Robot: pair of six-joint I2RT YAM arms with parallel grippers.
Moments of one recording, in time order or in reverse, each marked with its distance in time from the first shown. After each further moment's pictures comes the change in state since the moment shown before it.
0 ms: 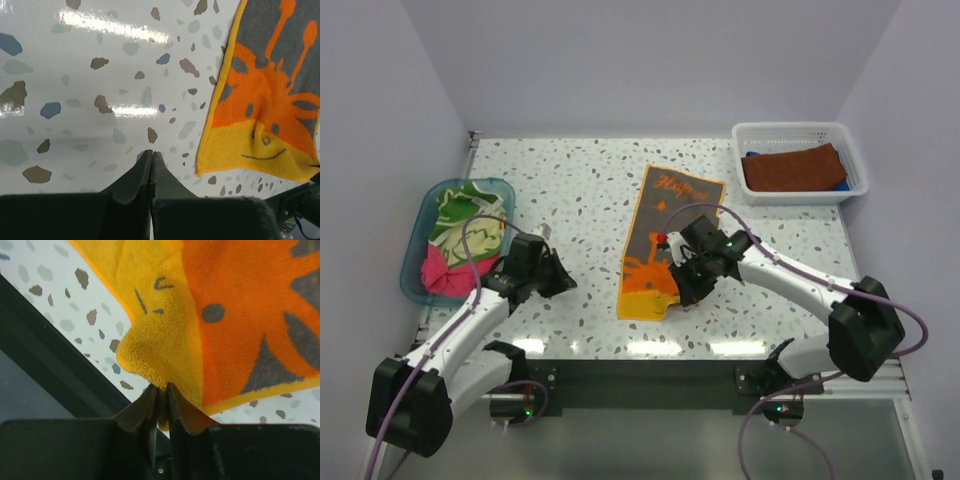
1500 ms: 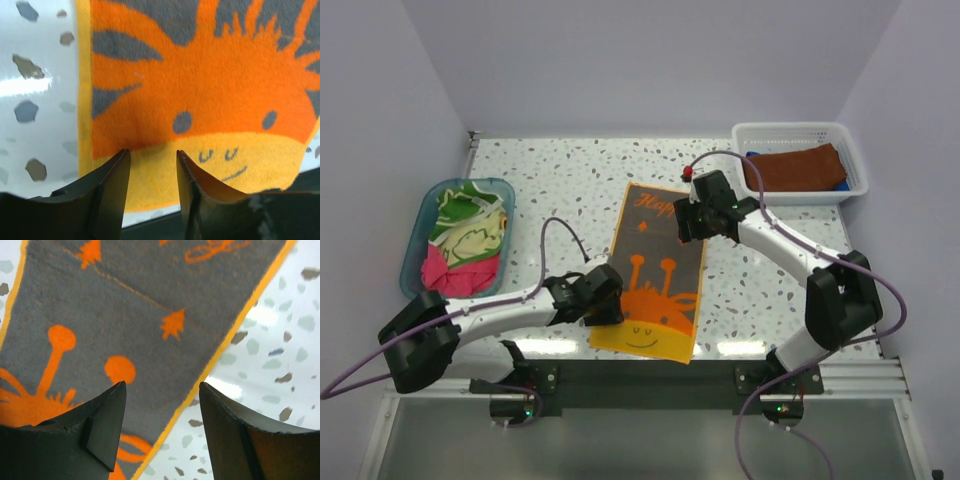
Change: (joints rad) left arm -0.642 0.333 0.093 0.019 -0.294 -0.300; right arm -0.207 0.177 0.160 0.264 0.309 0.200
